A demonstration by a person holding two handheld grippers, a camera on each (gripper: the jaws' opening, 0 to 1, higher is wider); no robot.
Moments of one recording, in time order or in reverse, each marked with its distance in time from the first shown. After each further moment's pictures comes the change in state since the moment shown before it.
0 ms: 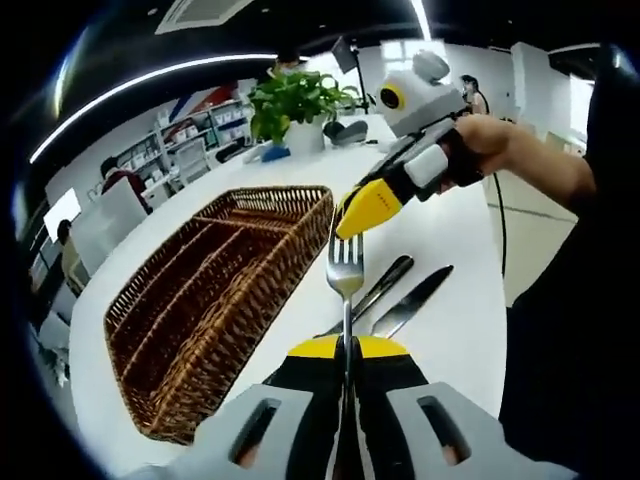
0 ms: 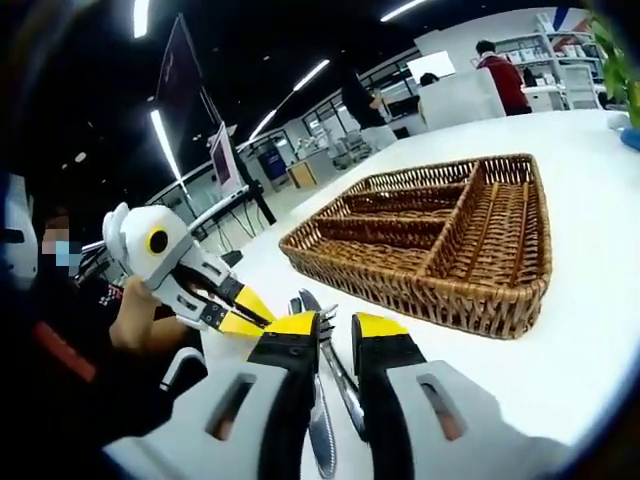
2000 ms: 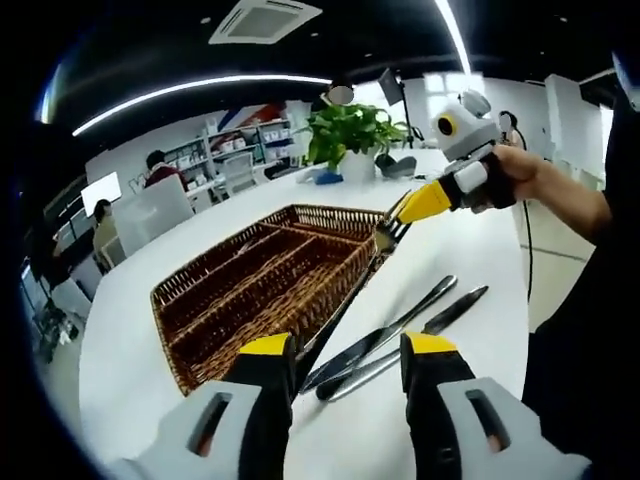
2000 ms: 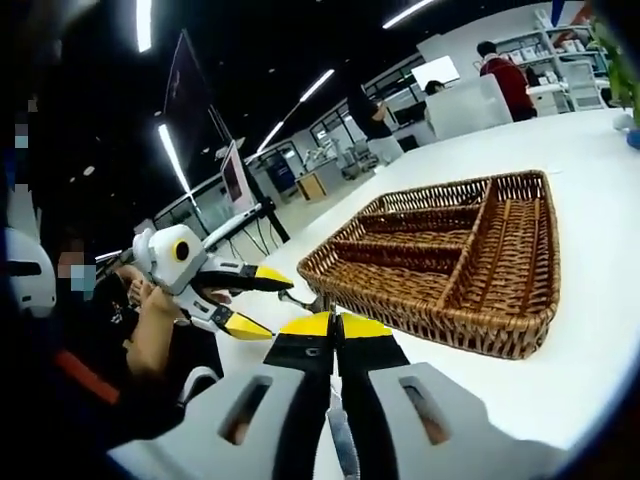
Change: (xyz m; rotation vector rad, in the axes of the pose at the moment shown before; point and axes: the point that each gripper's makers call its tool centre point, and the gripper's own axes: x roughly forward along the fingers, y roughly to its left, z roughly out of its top) left arm -0.041 0.051 -0.010 -0.155 -0.143 0.183; right arm -0.008 0.013 0.036 0.024 -0.087 0.017
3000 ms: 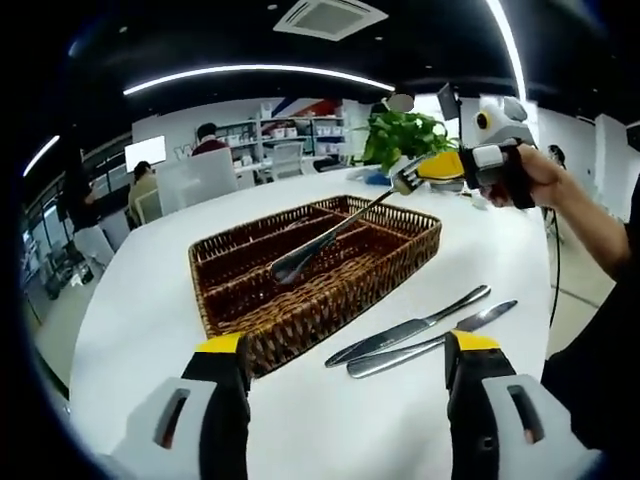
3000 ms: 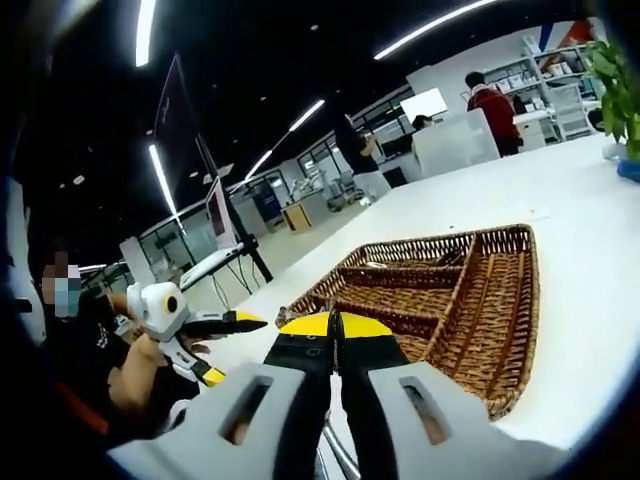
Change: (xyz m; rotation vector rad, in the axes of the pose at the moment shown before) left arm -0.014 0.025 -0.016 -0.172 -0.024 0.131; right arm 0.014 -0.022 0.060 -0.022 -0.135 -0.079
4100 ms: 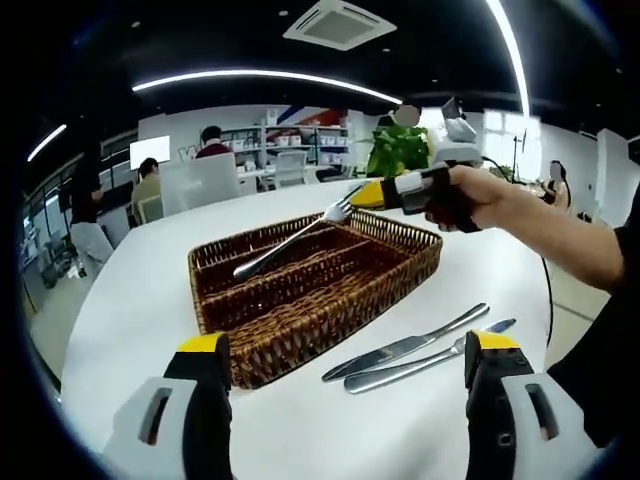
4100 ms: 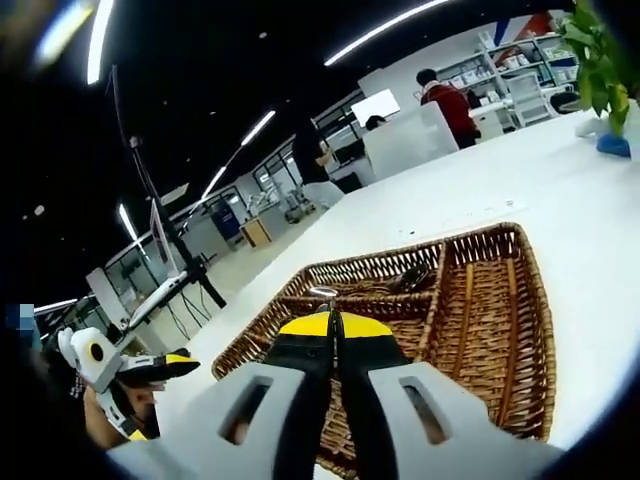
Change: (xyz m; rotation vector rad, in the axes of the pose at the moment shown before) left arm 0.003 0.000 0.011 -0.039 -0.051 -0.008; right arm 0.078 -0.075 0.005 0.122 -0.020 -0.183
